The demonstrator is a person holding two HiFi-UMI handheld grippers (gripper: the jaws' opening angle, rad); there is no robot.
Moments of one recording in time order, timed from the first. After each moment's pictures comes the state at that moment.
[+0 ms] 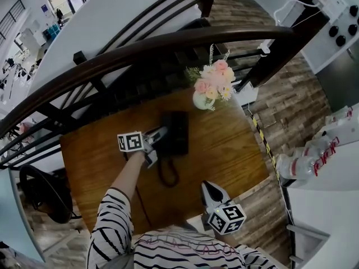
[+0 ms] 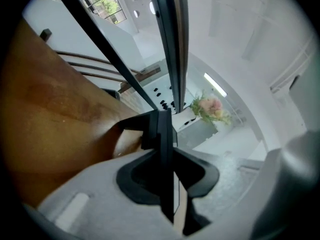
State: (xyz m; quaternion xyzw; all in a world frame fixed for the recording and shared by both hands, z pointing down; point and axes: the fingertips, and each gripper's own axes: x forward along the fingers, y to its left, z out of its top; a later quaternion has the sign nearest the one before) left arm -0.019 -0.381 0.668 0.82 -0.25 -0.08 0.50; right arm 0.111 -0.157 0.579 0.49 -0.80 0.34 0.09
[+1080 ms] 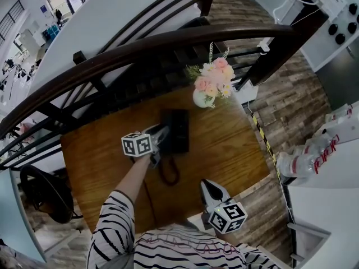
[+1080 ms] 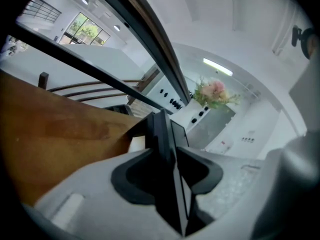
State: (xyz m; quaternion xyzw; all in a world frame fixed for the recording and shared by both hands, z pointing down) left arm -0.020 -0.377 0.670 0.84 -0.35 0.01 0.41; right arm 0.103 -0.154 0.571 0.48 -0.81 0.34 0.08
